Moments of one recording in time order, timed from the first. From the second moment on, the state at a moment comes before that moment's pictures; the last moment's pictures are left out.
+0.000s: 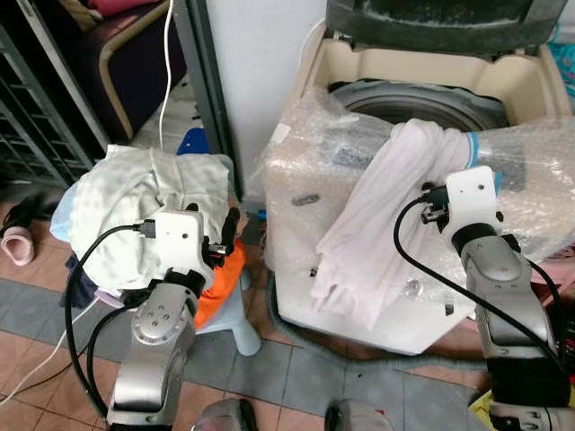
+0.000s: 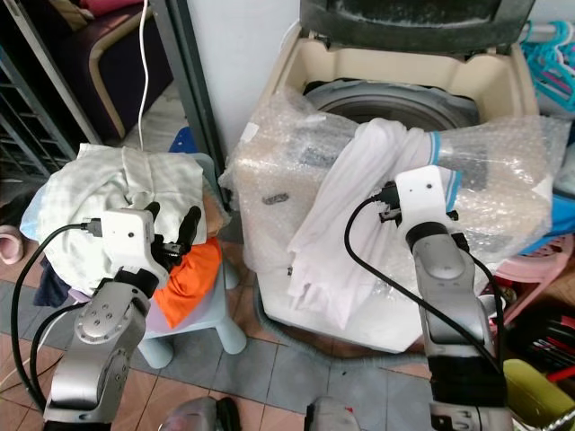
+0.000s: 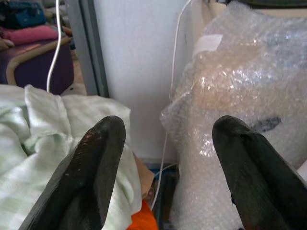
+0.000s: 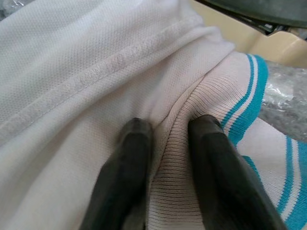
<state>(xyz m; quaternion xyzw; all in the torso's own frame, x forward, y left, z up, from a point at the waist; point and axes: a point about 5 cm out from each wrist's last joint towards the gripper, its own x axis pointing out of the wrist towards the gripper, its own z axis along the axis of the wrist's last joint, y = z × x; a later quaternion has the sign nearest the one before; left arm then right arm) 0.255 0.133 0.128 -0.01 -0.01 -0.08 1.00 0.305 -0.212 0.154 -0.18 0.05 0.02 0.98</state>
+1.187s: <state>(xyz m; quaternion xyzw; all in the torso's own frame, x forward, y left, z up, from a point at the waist) 0.261 0.127 0.126 -0.01 -0.01 -0.07 1.00 0.401 -0.158 0.305 -0.15 -0.14 0.14 0.97</state>
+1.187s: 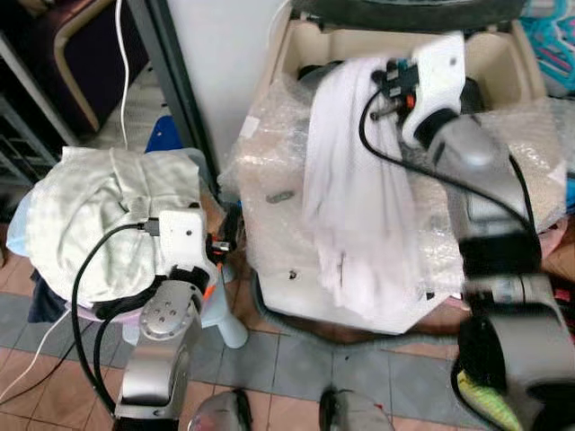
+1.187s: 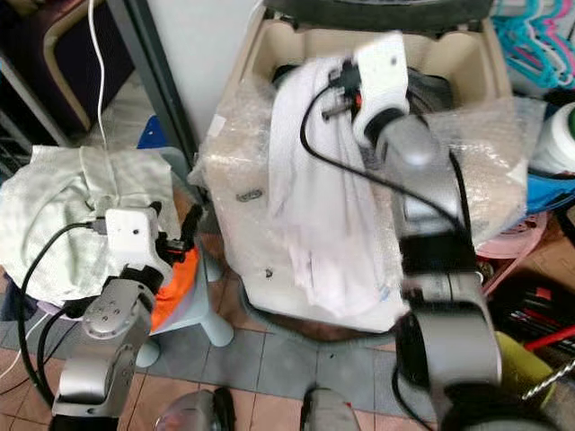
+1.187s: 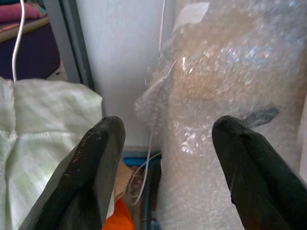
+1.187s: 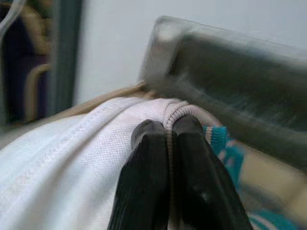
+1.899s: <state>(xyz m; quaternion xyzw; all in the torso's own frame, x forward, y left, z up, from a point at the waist) 0.264 0.147 0.123 0.05 -0.01 0.03 1.00 0.400 -0.216 0.262 -0.15 -0.13 -0.02 0.98</state>
